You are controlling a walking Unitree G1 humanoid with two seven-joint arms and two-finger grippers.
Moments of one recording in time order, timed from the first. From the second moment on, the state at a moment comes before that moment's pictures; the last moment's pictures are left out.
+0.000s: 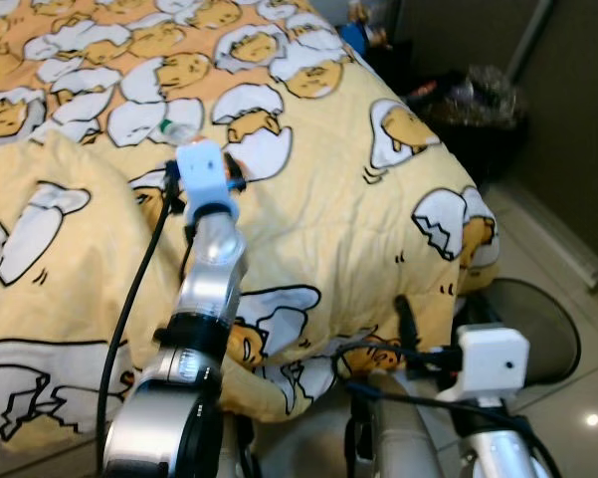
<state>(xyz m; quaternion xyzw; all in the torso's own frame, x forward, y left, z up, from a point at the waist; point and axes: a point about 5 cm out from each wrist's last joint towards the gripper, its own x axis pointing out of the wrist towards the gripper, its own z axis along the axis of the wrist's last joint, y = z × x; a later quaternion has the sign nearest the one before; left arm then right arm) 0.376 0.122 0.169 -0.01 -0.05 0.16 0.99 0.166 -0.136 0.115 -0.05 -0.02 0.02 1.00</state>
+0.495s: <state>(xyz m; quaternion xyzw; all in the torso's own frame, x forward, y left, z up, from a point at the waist) 0.403 0.085 0.197 -0.08 0.00 0.17 0.98 0.144 -0.141 0.112 -0.05 0.02 0.01 1.00</state>
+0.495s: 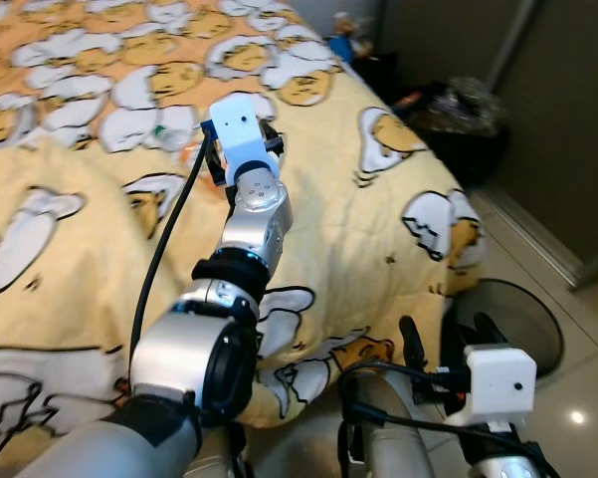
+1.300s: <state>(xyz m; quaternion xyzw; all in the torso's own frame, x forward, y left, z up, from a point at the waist) 0.409 0.137 0.180 -0.09 0.11 0.23 0.96 0.101 -0.139 0.120 -0.05 0.09 0.00 0.99</state>
